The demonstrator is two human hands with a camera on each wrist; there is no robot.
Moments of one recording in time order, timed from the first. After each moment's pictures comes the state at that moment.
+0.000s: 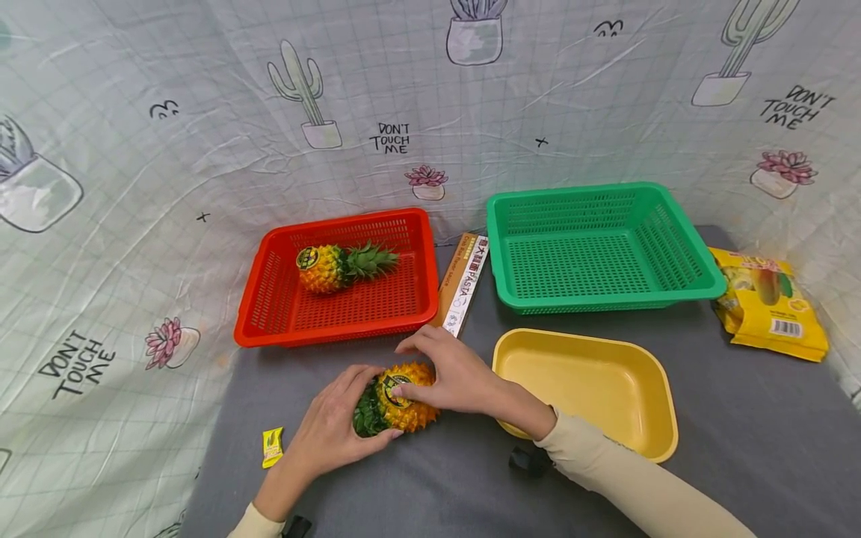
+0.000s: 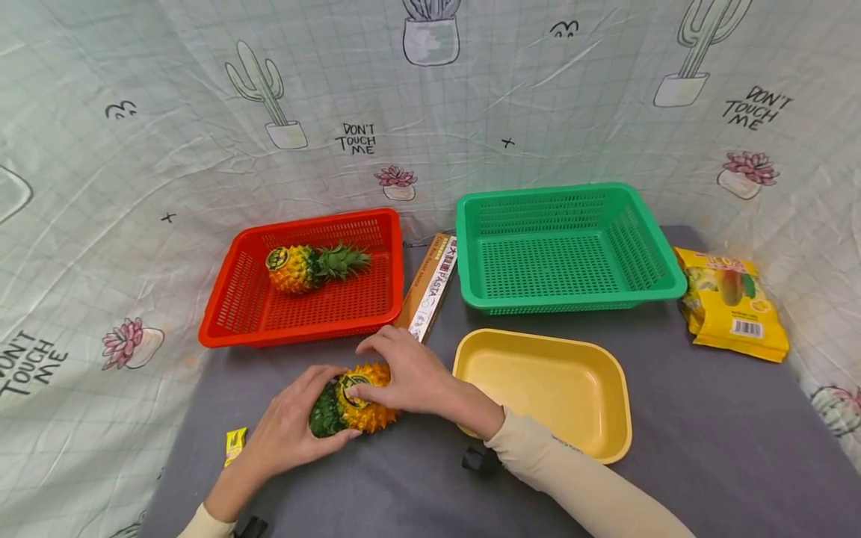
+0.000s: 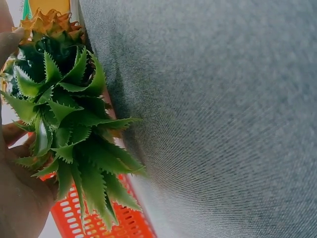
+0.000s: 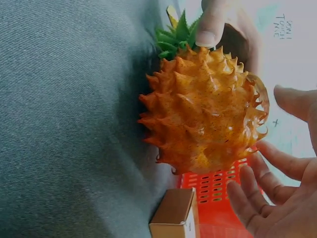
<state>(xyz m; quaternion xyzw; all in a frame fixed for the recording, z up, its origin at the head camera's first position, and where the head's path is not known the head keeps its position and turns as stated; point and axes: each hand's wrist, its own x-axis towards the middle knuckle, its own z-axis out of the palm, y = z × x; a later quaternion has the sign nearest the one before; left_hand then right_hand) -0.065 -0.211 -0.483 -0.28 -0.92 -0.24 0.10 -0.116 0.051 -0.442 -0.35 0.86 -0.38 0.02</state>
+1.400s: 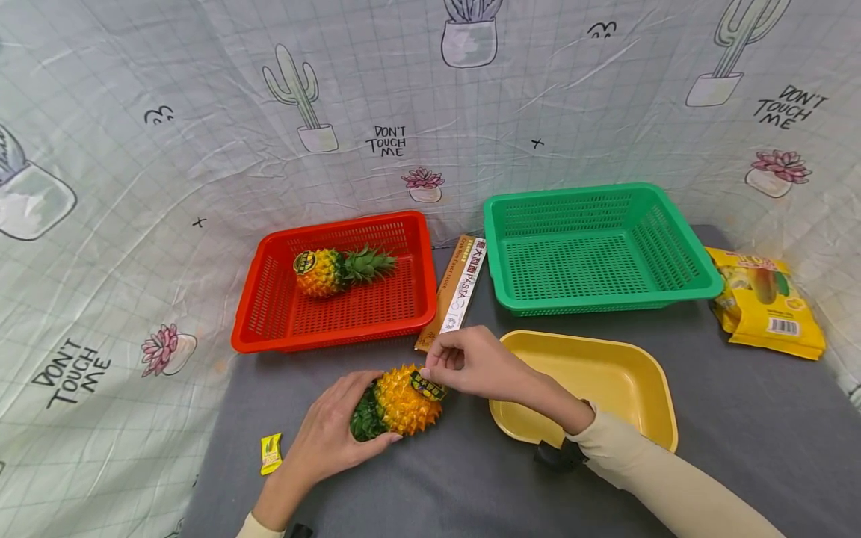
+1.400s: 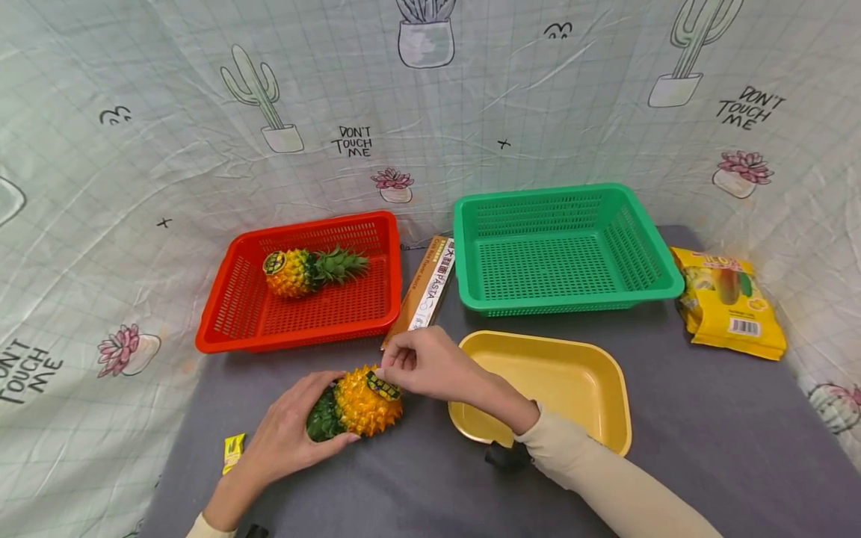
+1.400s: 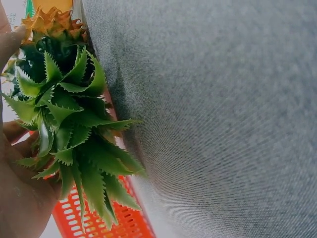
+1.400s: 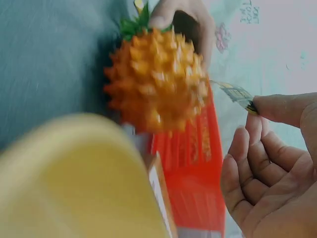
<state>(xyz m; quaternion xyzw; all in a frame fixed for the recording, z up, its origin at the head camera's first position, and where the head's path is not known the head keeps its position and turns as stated) -0.062 -0.213 -0.488 -0.26 -0.93 -0.24 0.09 -0.120 0.089 -0.416 -0.31 0.82 -0.48 0.08</state>
